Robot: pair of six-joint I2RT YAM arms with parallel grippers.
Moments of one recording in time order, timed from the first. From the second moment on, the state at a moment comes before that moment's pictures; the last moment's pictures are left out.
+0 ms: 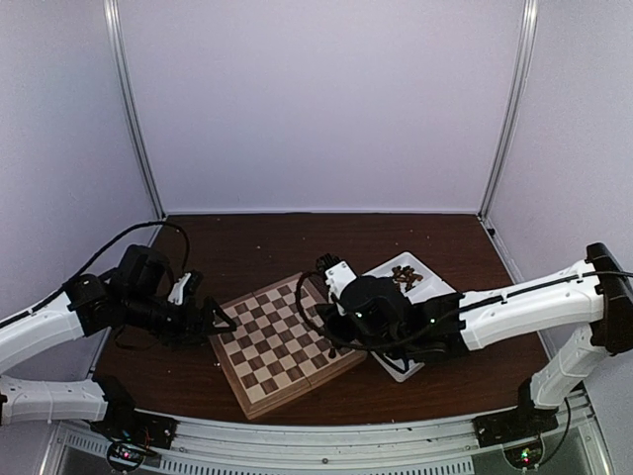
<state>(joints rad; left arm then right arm) -0.65 0.89 0.66 -0.60 0.38 -0.81 1.27 1.58 1.00 0.04 0.58 0.31</state>
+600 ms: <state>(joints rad) -0.65 0.84 0.66 -0.67 0.31 -0.82 0.96 1.36 0.94 -0.17 0.51 0.37</state>
